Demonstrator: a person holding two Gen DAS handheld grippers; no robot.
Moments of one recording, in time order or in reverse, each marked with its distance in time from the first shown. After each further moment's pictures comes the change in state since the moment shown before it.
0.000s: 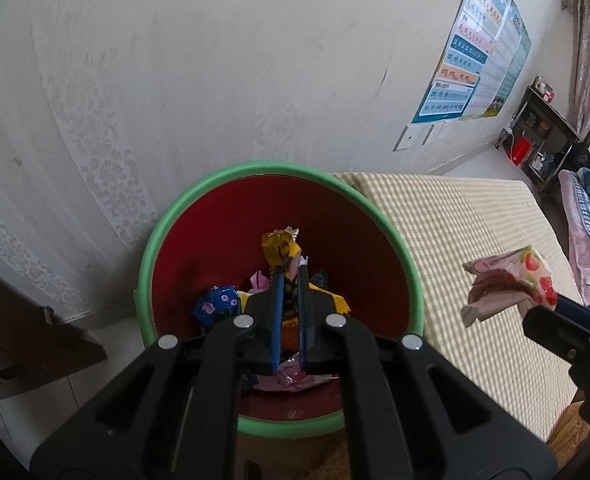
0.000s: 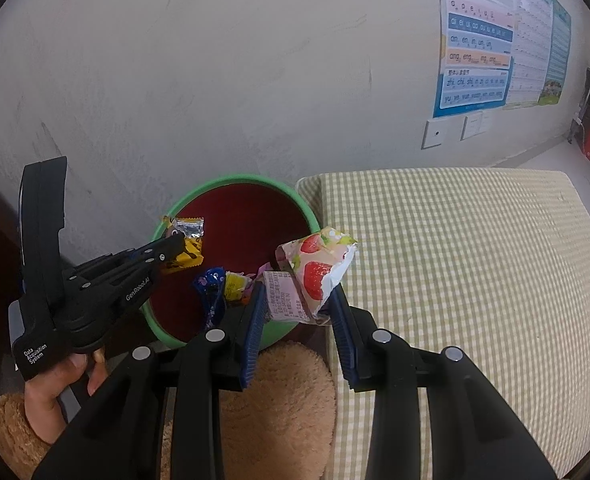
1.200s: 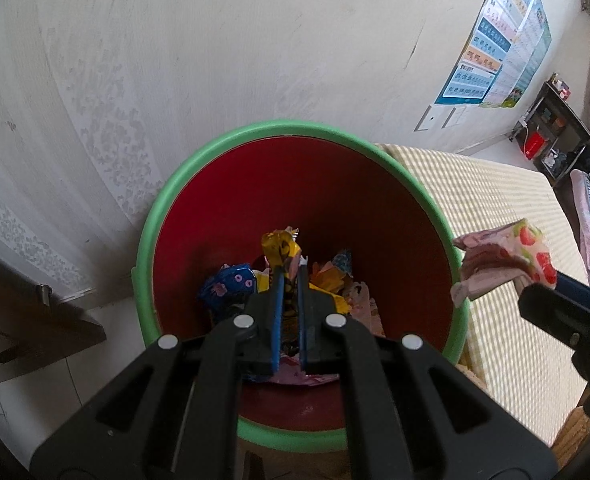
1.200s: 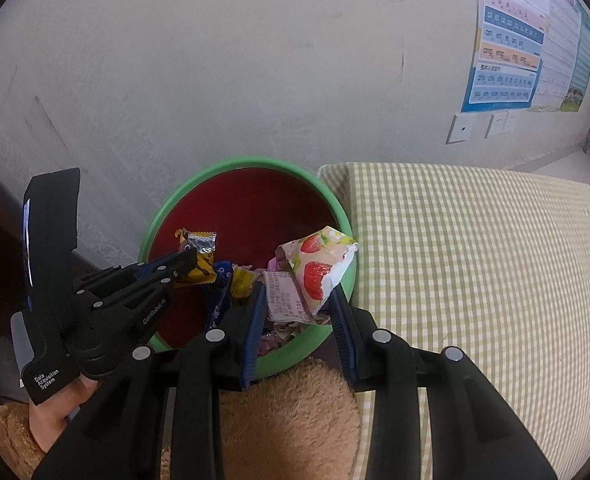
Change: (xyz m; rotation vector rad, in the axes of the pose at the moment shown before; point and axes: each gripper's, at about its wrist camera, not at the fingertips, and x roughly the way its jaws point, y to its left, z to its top) left arm 0.036 0.020 -0.010 -0.036 0.083 0.026; right arm 0.048 0.014 0.009 -0.059 0.062 0.017
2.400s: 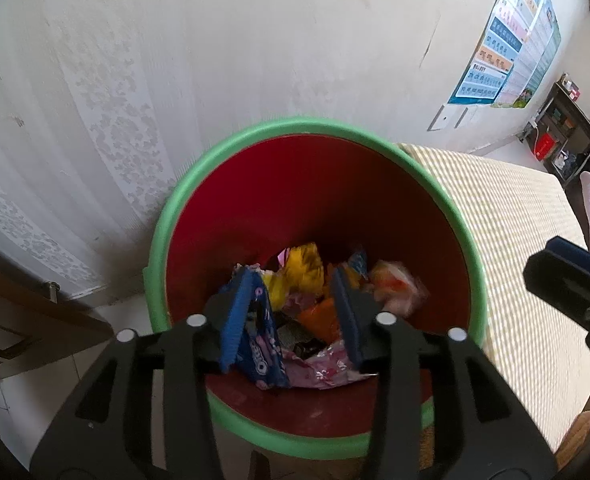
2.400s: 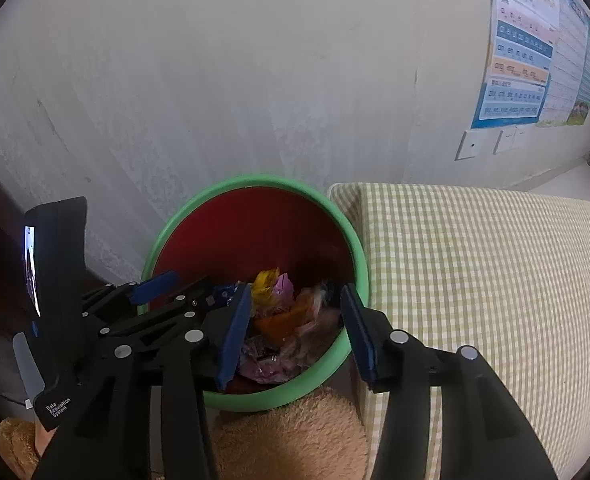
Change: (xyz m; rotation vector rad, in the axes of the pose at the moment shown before) left arm 0.003 0.000 0.002 -0.010 -0.004 0.043; right arm 0.003 0.006 0.012 -0.018 -0.044 0.010
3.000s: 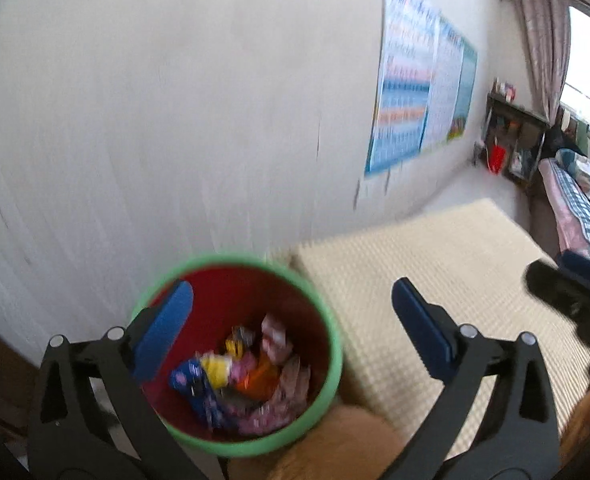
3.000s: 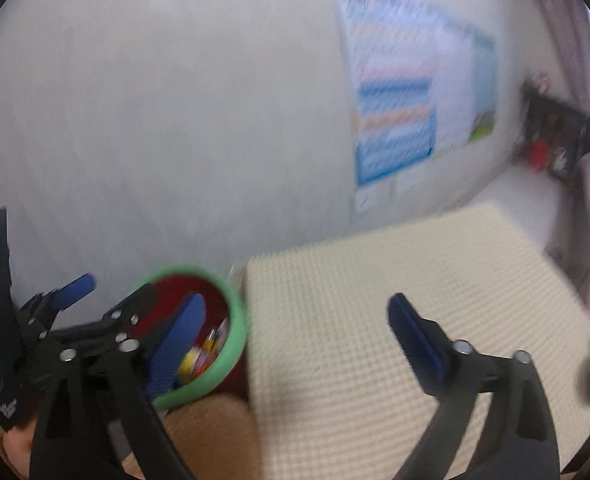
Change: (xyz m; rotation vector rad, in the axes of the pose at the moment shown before) left arm -0.118 -0.108 0.005 0.225 -0.410 -0.053; right arm -0.149 -0.091 -0.046 0.177 -0.388 -0.194
